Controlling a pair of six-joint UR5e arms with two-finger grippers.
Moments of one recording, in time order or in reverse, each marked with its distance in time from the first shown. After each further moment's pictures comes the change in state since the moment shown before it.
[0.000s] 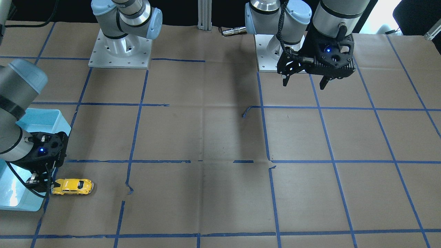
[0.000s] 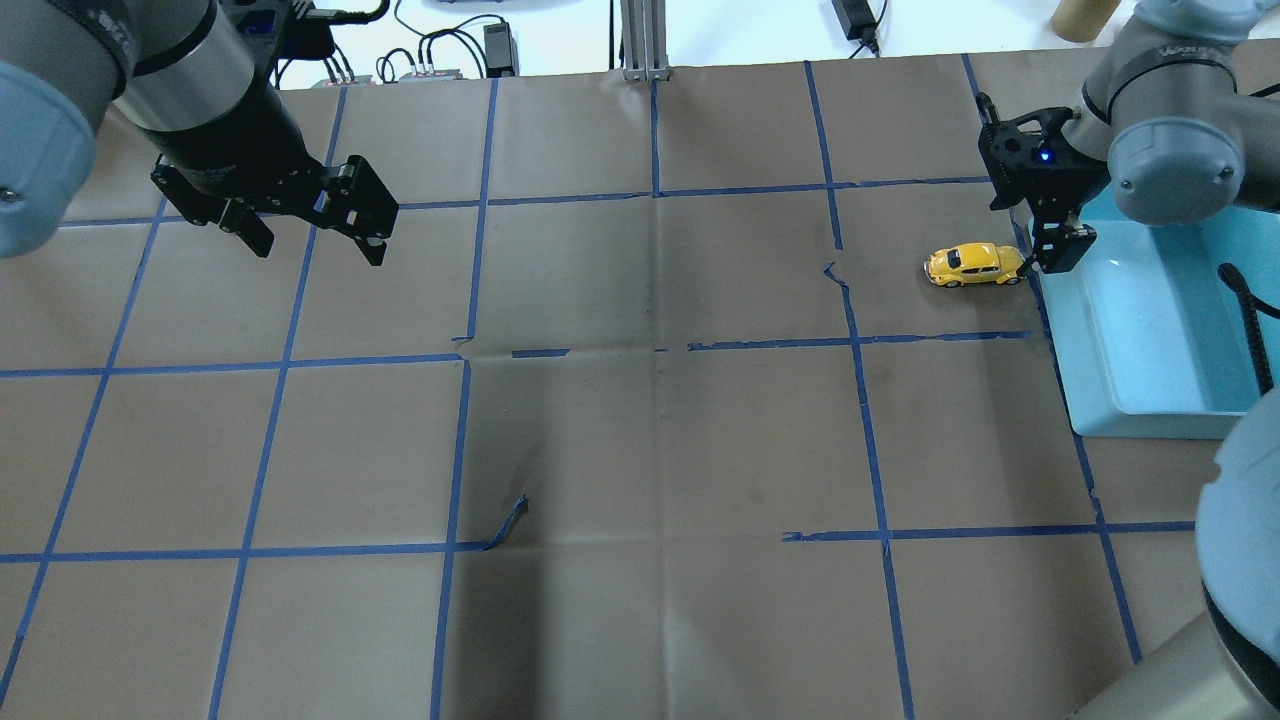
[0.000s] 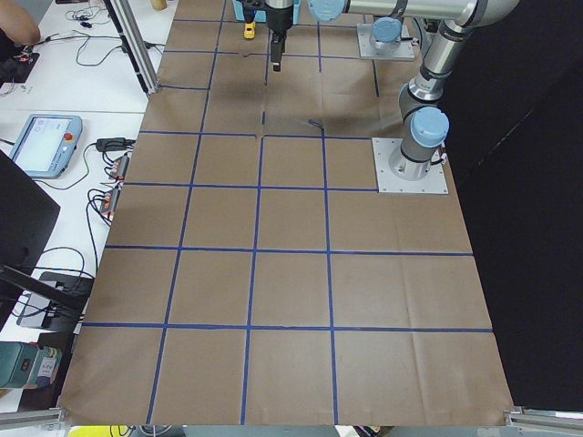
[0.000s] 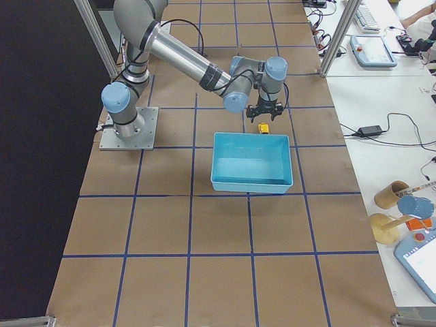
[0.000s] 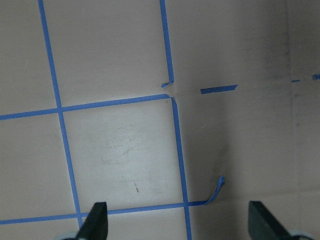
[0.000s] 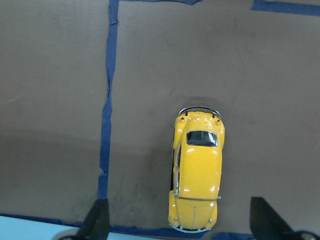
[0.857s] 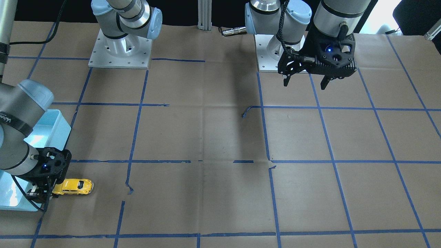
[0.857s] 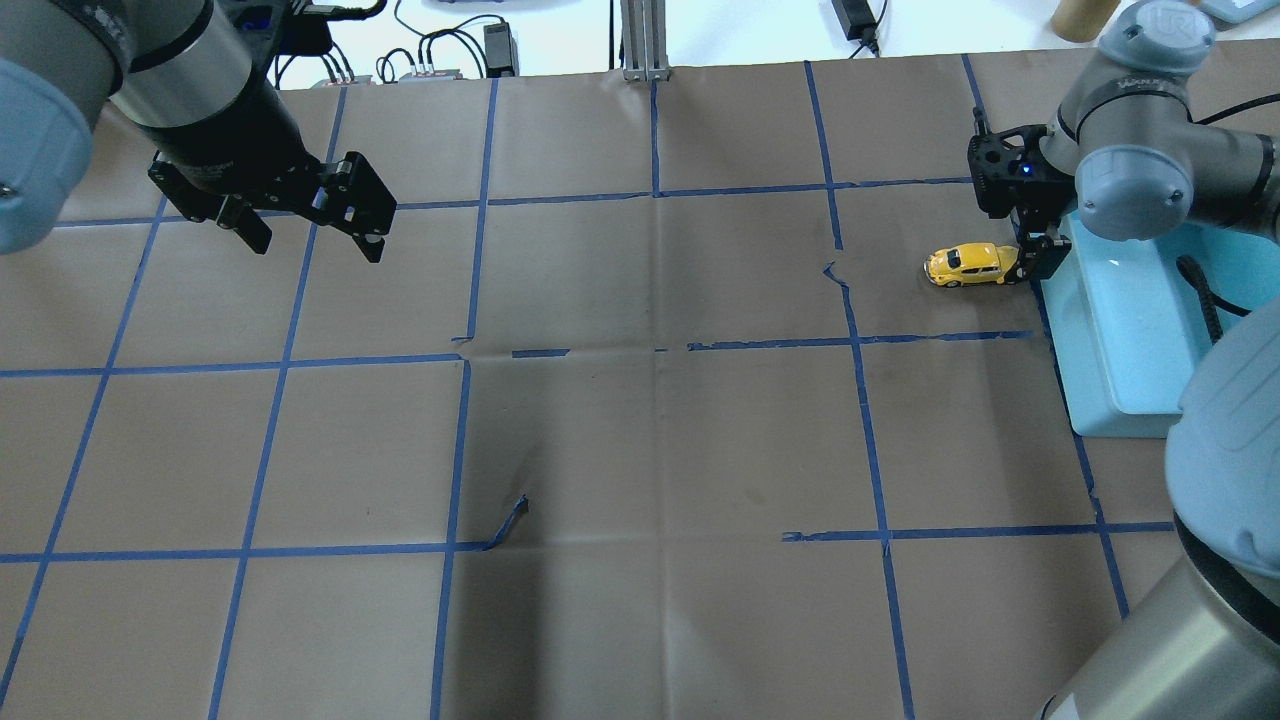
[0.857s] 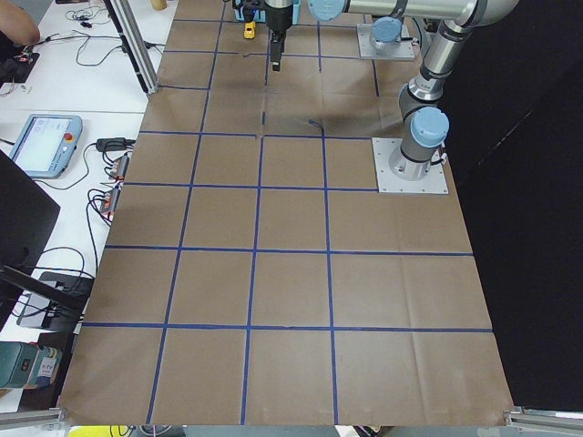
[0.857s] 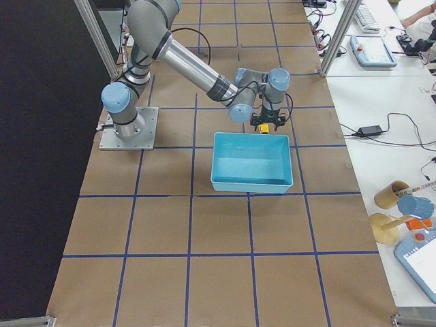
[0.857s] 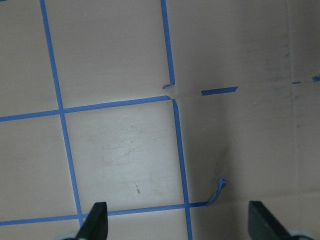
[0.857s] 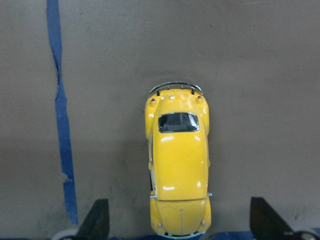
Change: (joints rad) left arm 0.001 -0.002 0.005 0.001 0.002 0.001; right arm 0.003 0.087 -0.005 -0.106 -0.043 0.114
